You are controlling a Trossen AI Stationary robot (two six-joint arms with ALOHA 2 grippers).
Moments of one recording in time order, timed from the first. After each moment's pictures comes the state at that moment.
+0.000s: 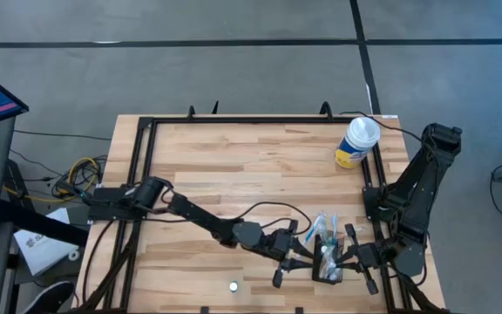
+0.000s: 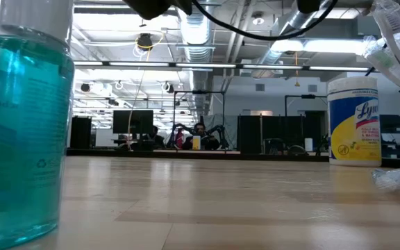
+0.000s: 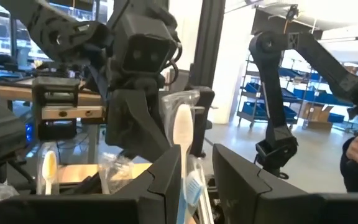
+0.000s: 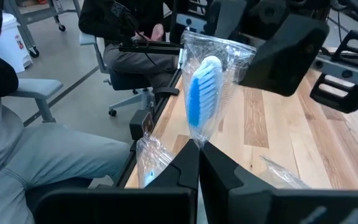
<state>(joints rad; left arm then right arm) -0.36 2.23 1.50 0.91 -0.04 -0.14 1.16 1.13 0.62 0.07 0.84 0.39</state>
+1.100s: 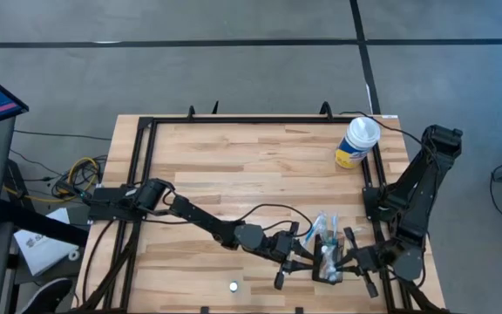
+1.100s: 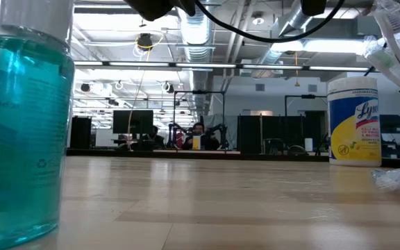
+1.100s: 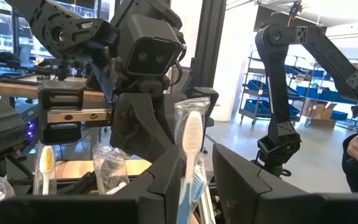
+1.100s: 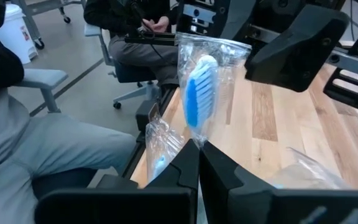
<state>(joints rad) -0.37 2.25 1.52 0.90 -0.06 -0.13 1.16 1.16 0.62 0.06 0.81 0.41</state>
